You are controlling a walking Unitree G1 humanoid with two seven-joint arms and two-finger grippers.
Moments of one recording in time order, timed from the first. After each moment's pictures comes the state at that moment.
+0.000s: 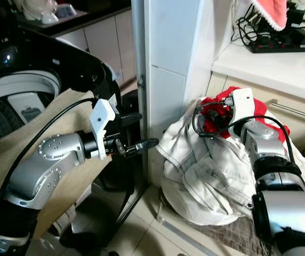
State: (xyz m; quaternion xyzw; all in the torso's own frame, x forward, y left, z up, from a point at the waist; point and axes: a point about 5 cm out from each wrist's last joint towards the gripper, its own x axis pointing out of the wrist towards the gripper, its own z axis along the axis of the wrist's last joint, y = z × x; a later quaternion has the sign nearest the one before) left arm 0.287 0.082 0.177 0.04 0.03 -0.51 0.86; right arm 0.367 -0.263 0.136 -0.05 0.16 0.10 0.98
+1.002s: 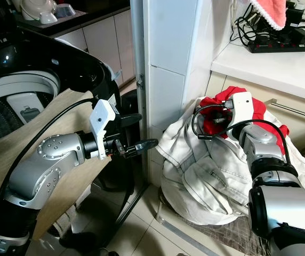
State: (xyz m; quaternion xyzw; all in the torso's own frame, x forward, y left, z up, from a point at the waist) left arm 0.287 0.082 0.177 0.05 0.03 -0.51 0.86; right arm 0.365 -0.264 0.129 -0.03 0.15 0.09 0.98
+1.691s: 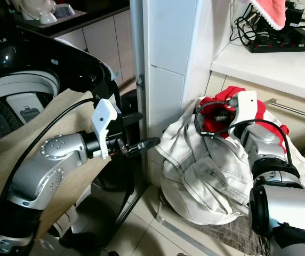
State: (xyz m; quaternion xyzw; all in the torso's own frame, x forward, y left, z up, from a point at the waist) left arm 0.289 0.077 0.178 0.03 0.02 -0.49 0.87; right arm 0.367 -0.263 0.141 0.03 0.11 0.13 0.99
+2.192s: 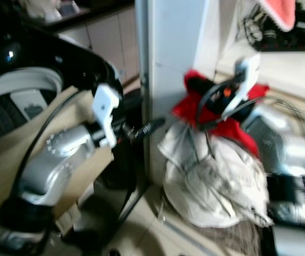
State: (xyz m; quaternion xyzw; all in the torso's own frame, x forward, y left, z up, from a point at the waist) left arm 0.298 0.060 0.205 0.01 -0.07 -0.44 0.89; right arm 0.308 -0.190 0.260 0.10 -0.08 0.46 0.88
